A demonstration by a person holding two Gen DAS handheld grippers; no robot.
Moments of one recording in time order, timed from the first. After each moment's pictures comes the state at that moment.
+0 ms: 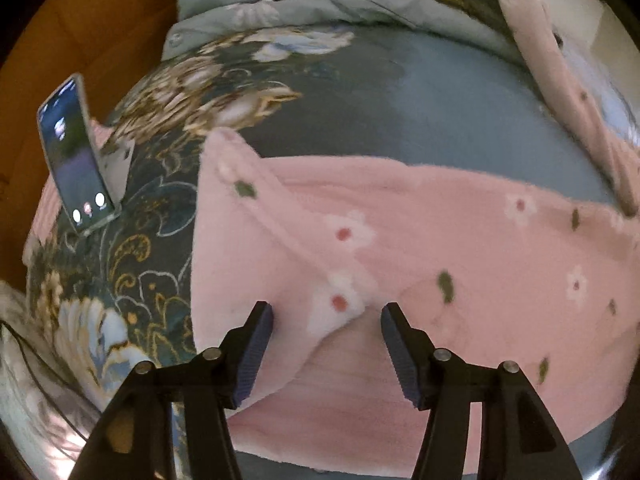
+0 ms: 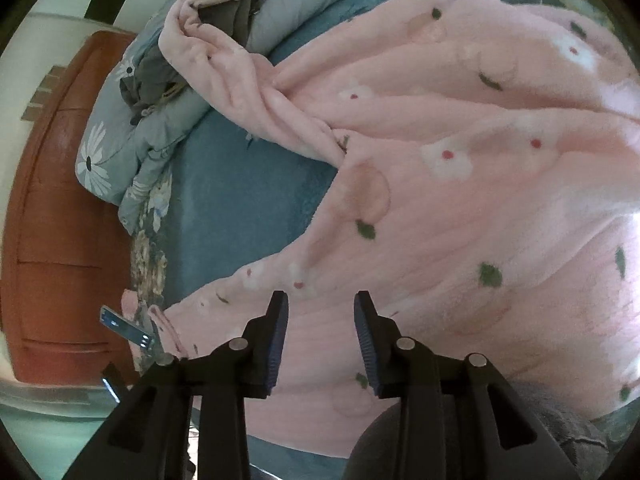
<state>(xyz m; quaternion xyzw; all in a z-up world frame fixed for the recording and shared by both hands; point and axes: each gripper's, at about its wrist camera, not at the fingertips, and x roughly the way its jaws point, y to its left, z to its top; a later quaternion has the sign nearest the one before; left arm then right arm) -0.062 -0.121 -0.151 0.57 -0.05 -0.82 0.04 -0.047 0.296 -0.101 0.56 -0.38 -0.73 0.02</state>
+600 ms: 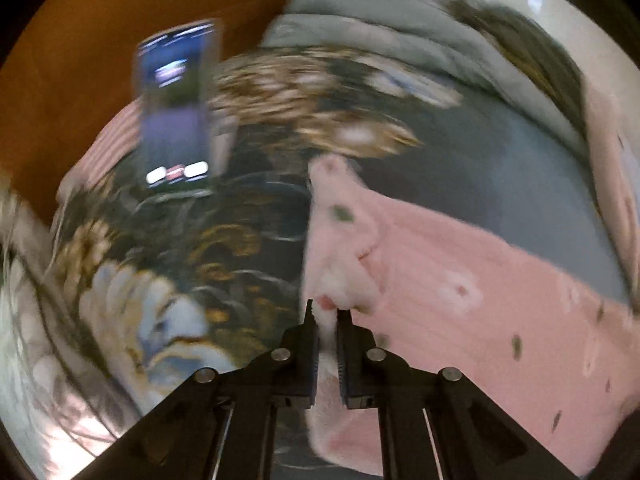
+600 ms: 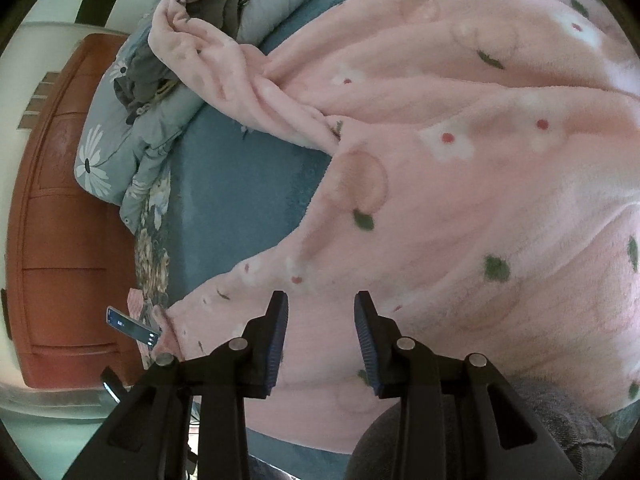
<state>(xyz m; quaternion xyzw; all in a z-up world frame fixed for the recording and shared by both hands) -0.051 -0.216 -0.128 0.51 0.09 -0.84 0.15 -0.051 0.297 -0.109 0.57 -0.40 -0.72 0.02</state>
